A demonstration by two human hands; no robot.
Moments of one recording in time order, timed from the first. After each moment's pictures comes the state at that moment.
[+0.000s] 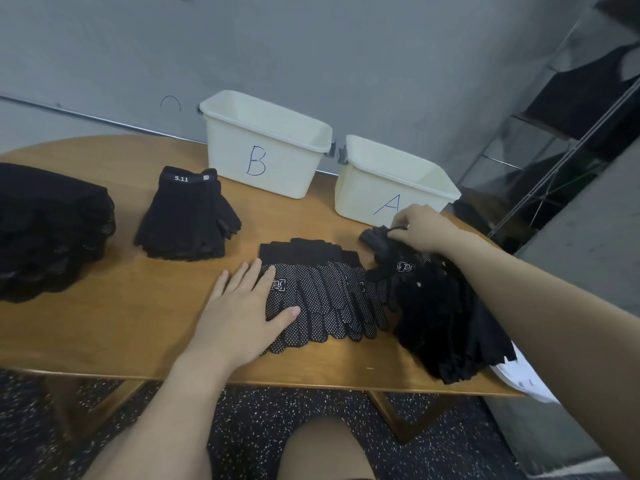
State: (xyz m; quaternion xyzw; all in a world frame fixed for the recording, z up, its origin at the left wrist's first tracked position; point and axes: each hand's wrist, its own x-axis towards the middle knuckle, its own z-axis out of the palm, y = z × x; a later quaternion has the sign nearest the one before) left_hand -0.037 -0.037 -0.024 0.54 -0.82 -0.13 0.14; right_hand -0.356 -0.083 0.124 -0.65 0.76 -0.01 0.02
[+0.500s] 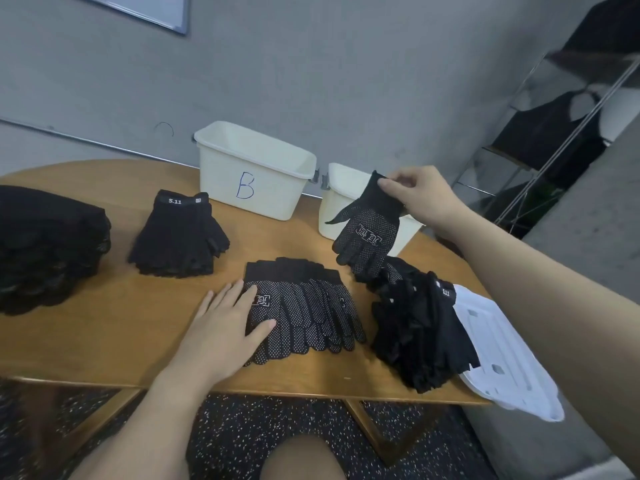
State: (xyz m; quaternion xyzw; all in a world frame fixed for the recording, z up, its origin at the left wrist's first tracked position) left_hand -0.029 -0.029 -0.025 0.53 -0.81 -0.16 0.18; right_hand -0.322 -0.057 0.215 -0.64 0.68 -0.35 0.11
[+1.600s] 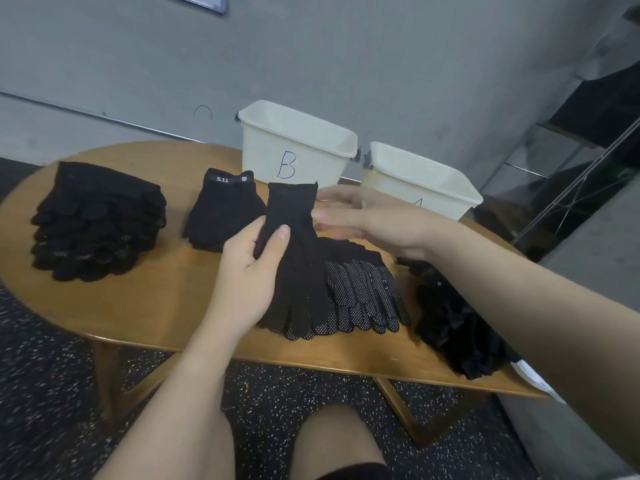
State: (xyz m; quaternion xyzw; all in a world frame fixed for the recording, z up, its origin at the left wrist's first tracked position) left_hand -0.004 -0.011 0.043 0.32 -0.57 -0.43 0.62; right_hand -0.185 -0.028 0.163 -0.67 0.56 -0.21 0.44
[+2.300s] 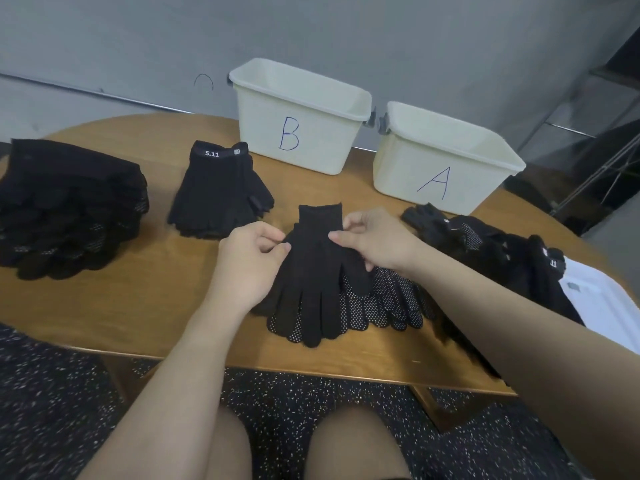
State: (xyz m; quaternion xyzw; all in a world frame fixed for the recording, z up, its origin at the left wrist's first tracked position) left_hand -0.017 -0.067 -0.001 0.58 -0.58 -0.39 0.42; right_hand -0.225 -0.069 0.063 -0.65 0.66 -0.20 0.31
